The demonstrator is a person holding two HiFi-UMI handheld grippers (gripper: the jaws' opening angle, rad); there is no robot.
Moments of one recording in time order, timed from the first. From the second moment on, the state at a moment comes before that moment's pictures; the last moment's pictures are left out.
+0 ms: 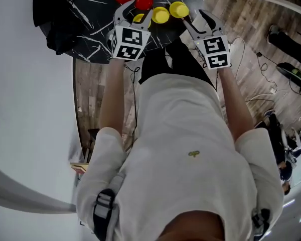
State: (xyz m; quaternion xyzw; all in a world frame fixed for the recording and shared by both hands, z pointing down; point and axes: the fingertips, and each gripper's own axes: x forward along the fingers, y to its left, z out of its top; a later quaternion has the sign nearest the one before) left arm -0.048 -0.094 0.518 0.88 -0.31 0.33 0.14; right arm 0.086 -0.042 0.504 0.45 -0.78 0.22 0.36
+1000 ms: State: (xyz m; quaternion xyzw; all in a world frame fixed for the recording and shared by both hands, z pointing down) left arm -0.049 -0.105 0.564 0.87 -0.25 0.41 0.09; right arm 0.093 -0.031 0.488 0.53 -0.74 0.23 0.33
